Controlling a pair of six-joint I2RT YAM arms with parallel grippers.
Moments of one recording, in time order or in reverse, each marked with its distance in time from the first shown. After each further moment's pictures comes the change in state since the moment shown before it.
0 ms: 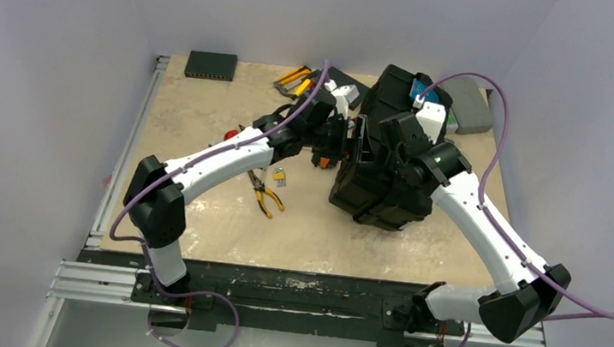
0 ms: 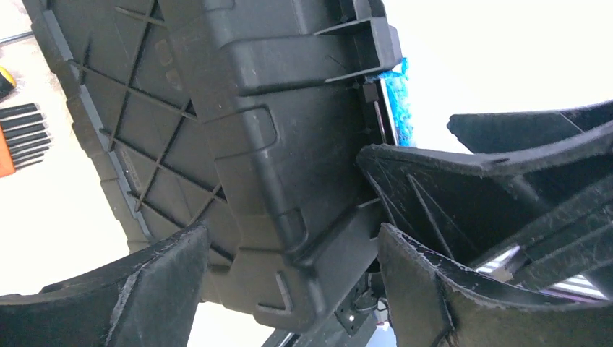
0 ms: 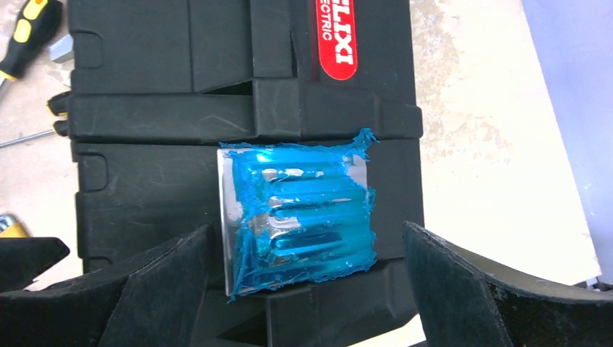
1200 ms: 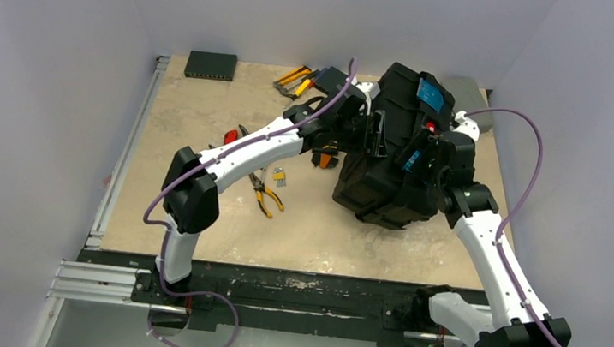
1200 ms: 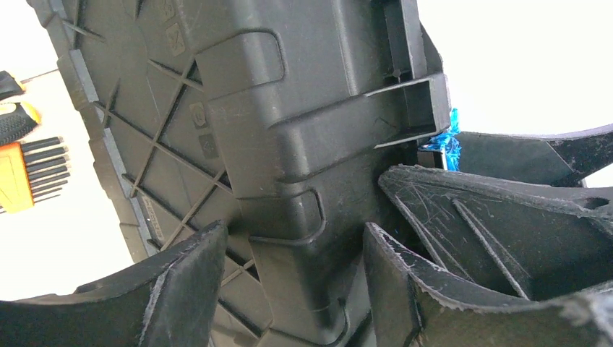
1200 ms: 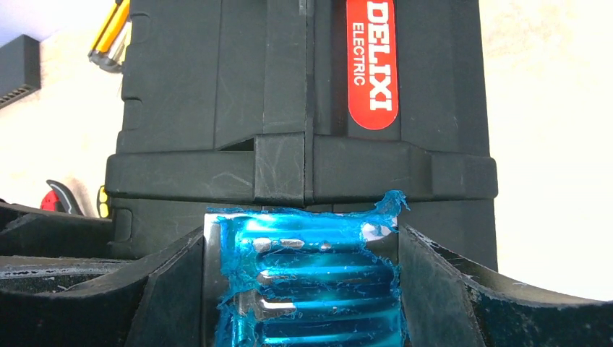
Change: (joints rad) left arm -0.050 0.249 0.340 -0.211 -0.157 0.030; right arm -0.365 -0.223 -0.420 0.554 -0.496 -0.103
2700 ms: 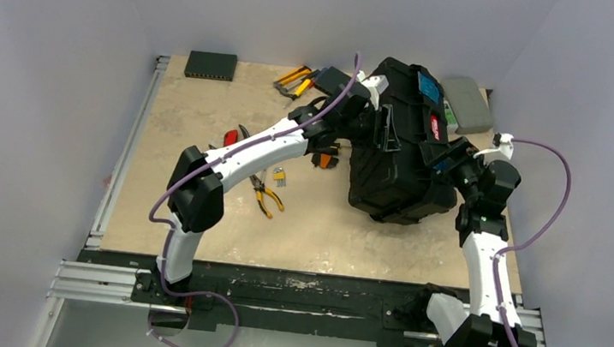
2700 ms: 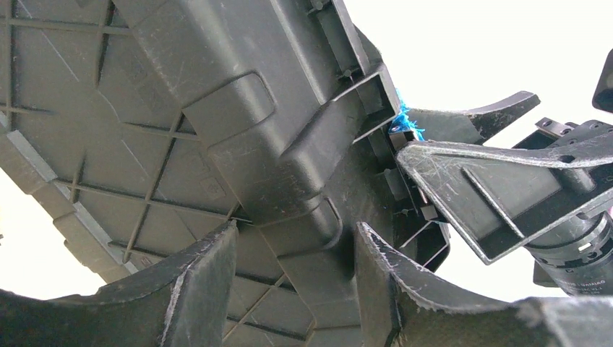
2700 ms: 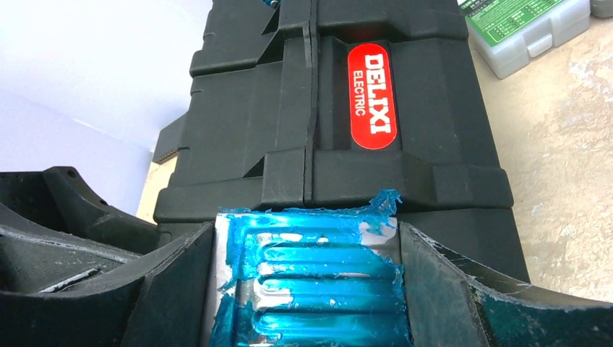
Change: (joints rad) left arm -0.008 0.047 0.016 0.134 0.044 -0.030; right arm -0.434 -0.102 -0.322 0.560 -0.630 0.085
